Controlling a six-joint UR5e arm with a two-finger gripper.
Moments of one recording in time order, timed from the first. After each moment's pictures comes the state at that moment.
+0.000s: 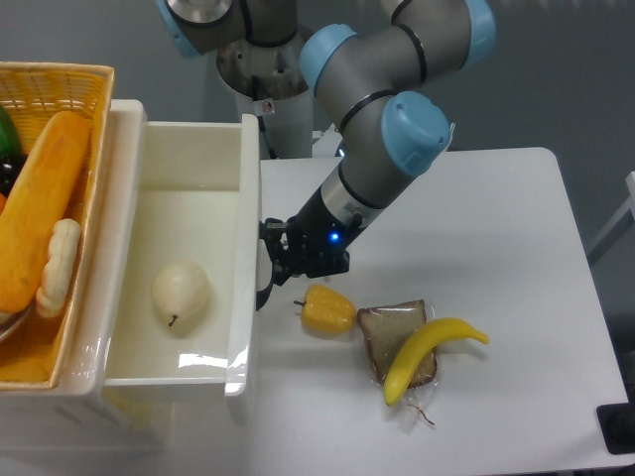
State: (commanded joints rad) arm 2.49 -1.85 -1.59 -1.39 1.03 0.66
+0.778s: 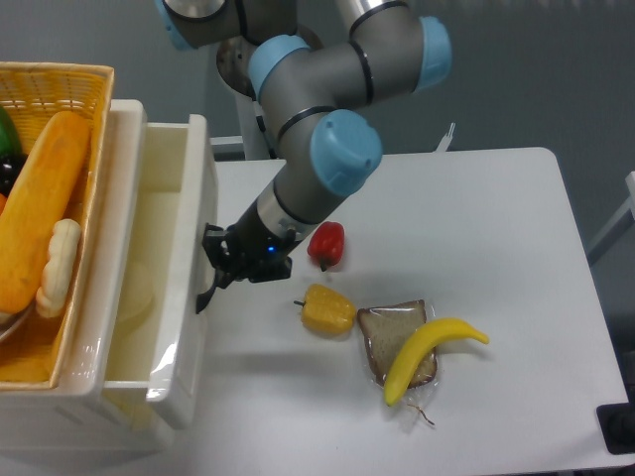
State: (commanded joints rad) arm 2.35 -1.87 -1.58 -1.38 1.03 0.50
